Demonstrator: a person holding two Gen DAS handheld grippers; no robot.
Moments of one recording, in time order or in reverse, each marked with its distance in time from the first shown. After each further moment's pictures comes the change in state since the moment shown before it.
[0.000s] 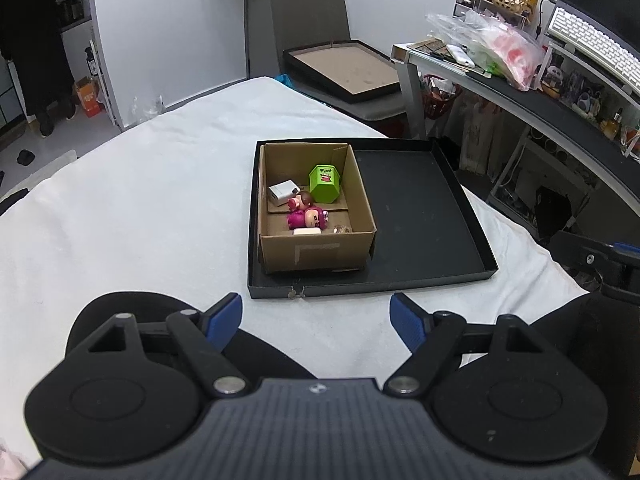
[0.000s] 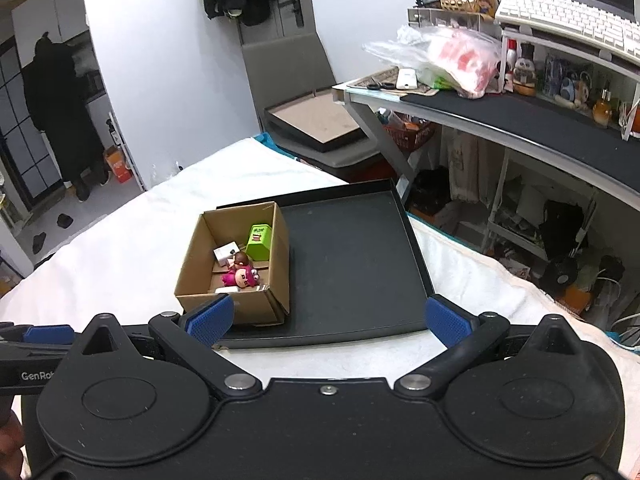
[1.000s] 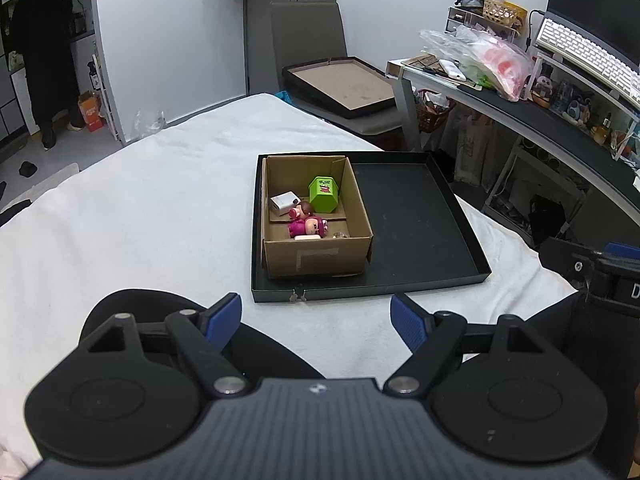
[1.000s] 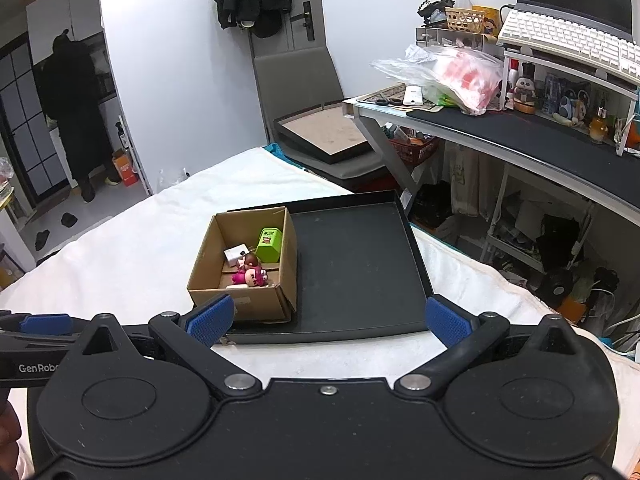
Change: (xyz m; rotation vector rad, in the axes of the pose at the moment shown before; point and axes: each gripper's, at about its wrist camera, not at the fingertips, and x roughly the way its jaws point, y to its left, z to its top) left arm -0.022 0.003 -0.012 0.010 -0.054 -0.006; right arm -0.022 0.010 -0.012 -0.033 -0.040 0.000
